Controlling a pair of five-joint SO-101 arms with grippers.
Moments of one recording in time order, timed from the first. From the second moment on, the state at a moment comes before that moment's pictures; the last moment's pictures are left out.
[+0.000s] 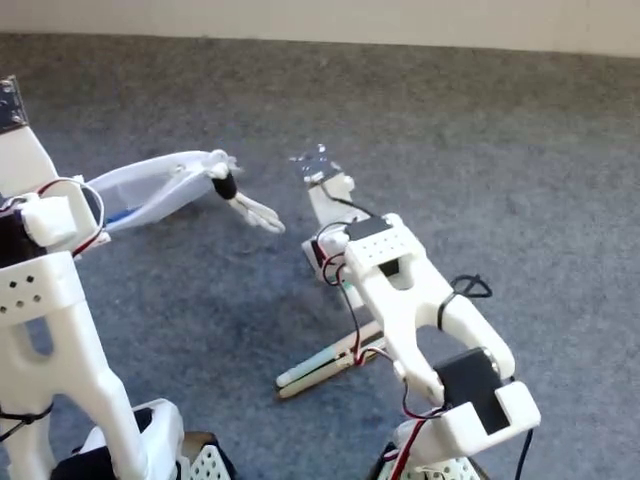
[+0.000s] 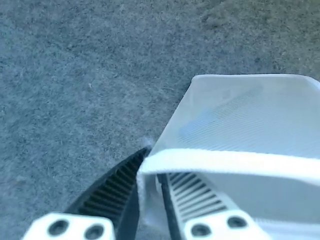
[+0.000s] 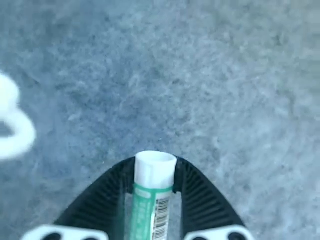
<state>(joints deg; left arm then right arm) -28.0 -29.1 10.3 86.8 9.4 -25.9 -1.6 32.0 39.1 10.2</state>
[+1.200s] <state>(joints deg) -12.4 -29.4 13.3 86.7 9.2 -18.7 -36.1 45.1 39.1 -3.5</state>
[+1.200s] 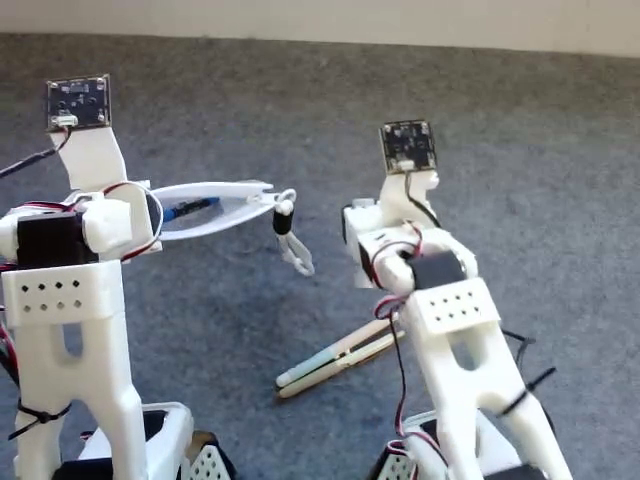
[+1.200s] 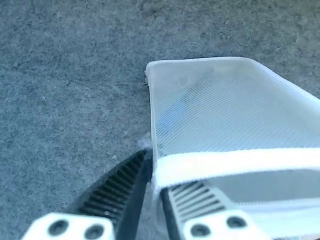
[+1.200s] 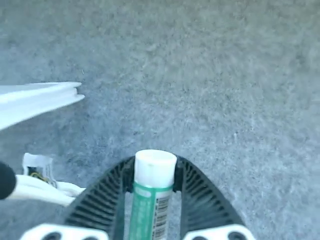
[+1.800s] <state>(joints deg) -11.7 -29.4 13.3 86.7 9.1 -22.4 -64.4 55.6 39.1 -3.5</state>
